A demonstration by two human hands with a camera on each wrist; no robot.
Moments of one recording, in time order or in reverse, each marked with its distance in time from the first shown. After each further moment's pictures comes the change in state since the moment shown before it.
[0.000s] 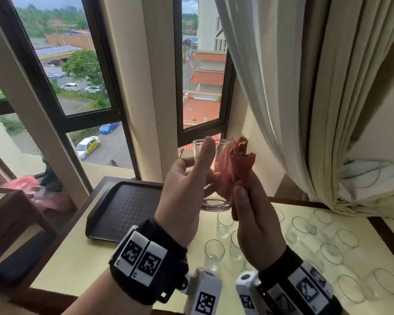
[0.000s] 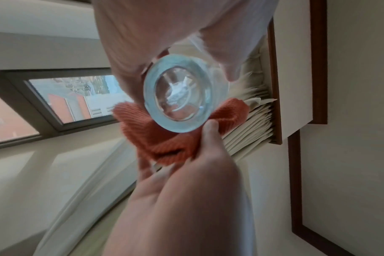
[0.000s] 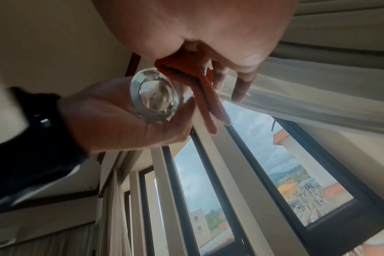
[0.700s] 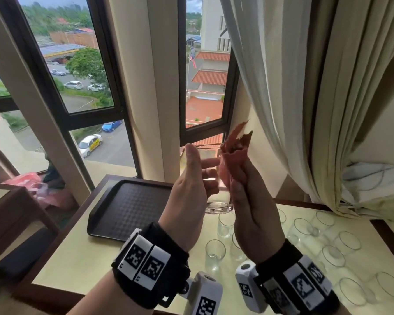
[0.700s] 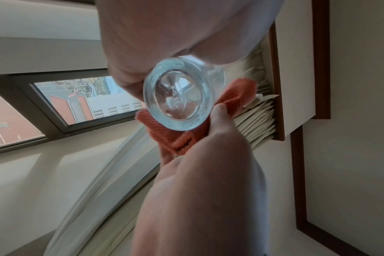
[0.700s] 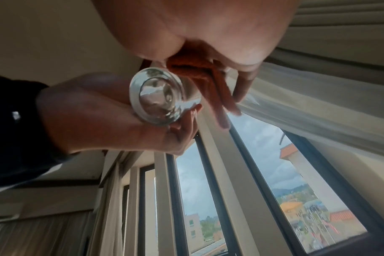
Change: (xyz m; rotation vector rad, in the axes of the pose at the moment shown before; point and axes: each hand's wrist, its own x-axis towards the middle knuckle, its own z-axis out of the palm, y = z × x) left_hand 0.004 -0.012 -0.001 0.006 -0.047 0.018; right_hand 0.016 -0.009 0.002 -0.102 -0.011 -0.150
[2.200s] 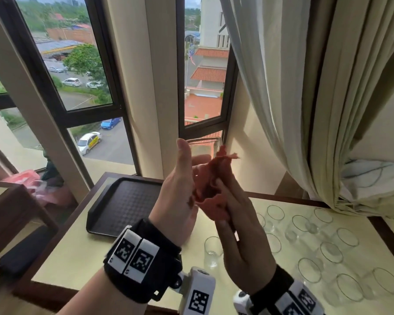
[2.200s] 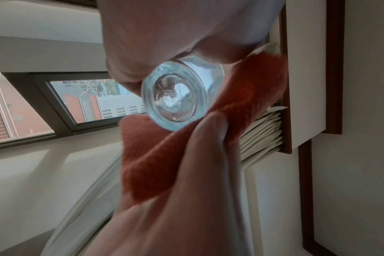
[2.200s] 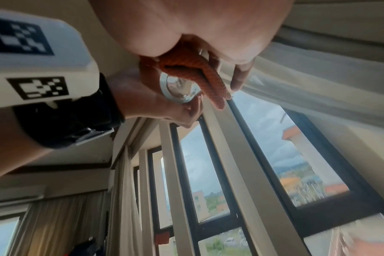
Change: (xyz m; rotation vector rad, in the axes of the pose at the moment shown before) left_hand -0.008 0.006 -0.016 -0.053 -0.031 -0.090; right_hand -0.046 0.009 0.009 -0.084 -0.083 -0.122
